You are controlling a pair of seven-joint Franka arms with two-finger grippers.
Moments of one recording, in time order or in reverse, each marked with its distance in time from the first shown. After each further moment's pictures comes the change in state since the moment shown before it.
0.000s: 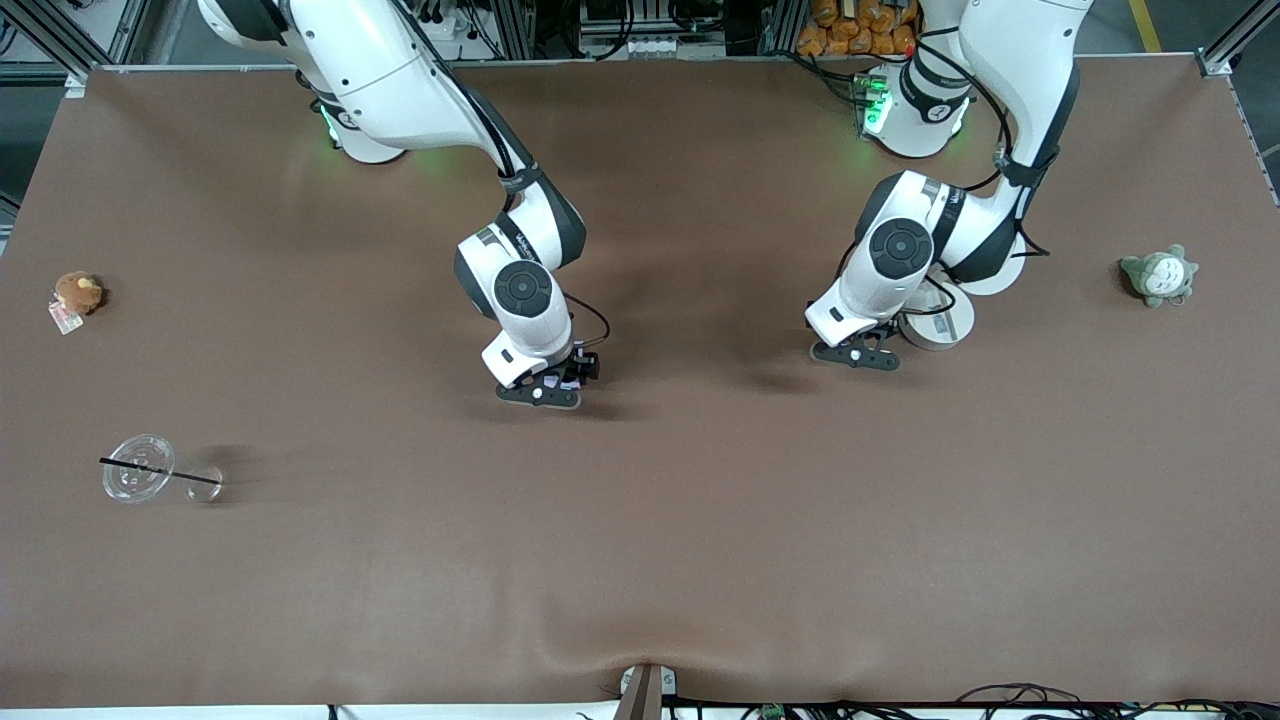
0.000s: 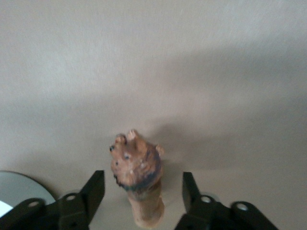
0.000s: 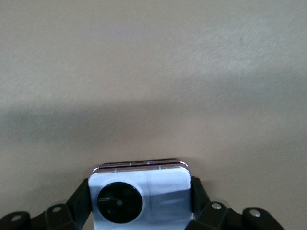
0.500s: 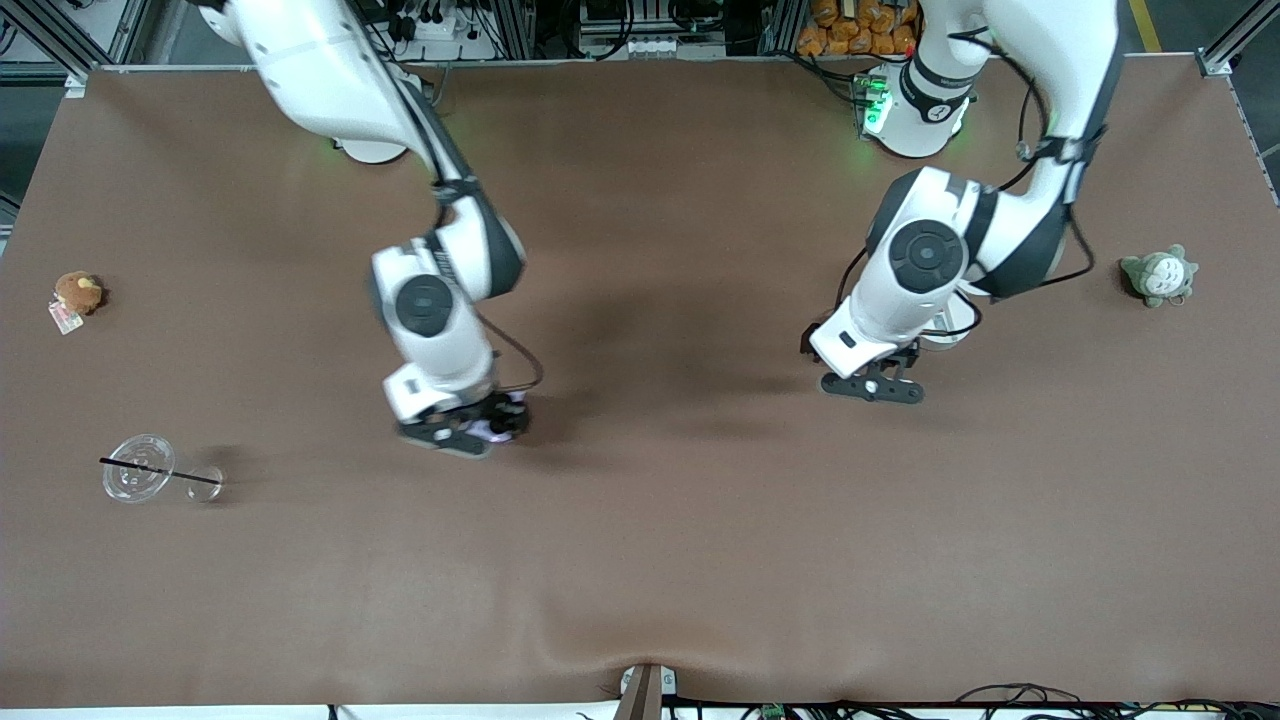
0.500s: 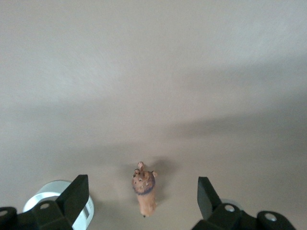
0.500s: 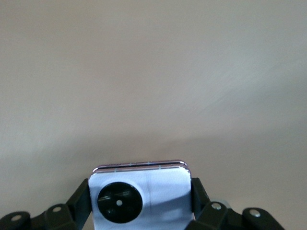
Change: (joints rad) left arm 0.003 -0.004 0.004 0.434 -0.021 -0.417 -0.012; right arm -0.043 -0.142 -0.203 0.043 -0.003 -0.064 -0.092
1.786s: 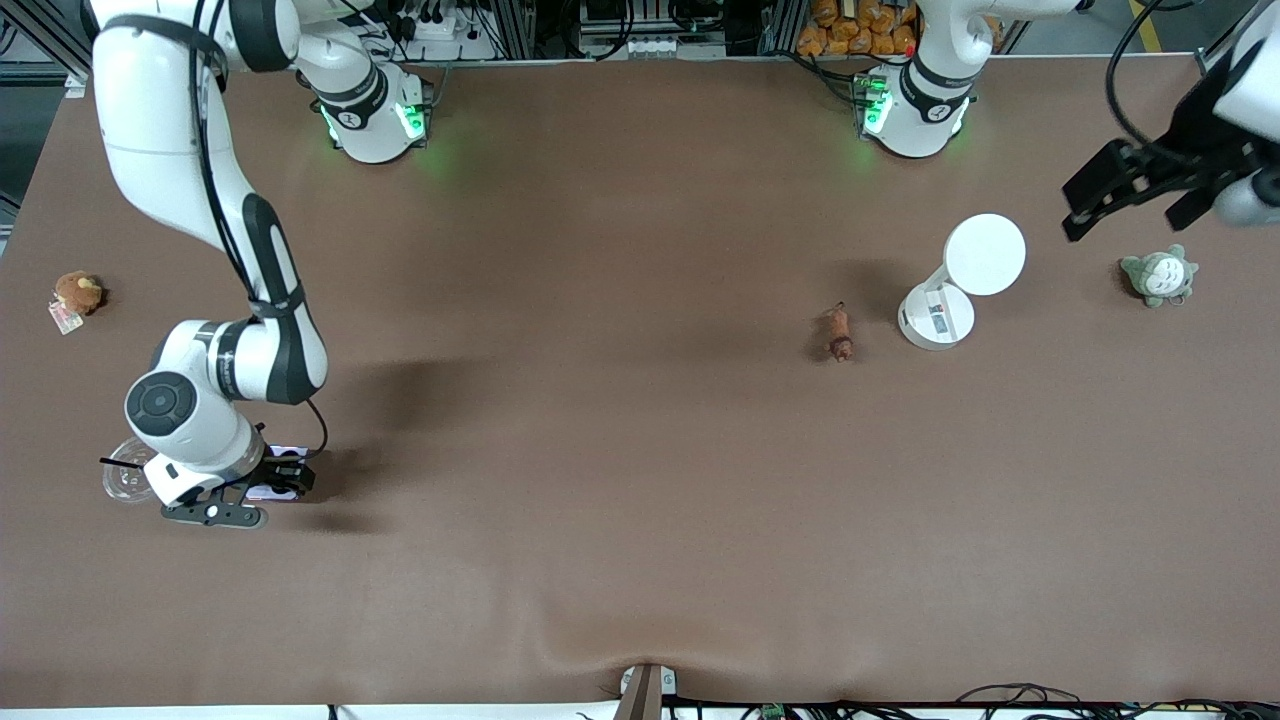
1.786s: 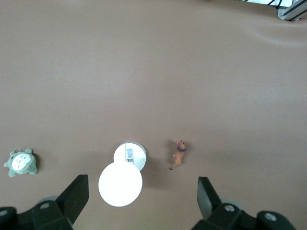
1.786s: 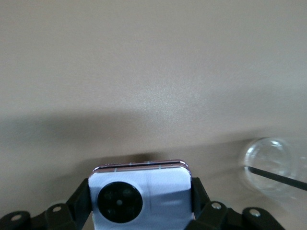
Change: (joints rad) left arm 0.153 -0.239 0.072 0.578 -0.028 -0.657 0.008; right arm -0.428 0.222 -0.030 0.100 0.045 0.099 -0.588
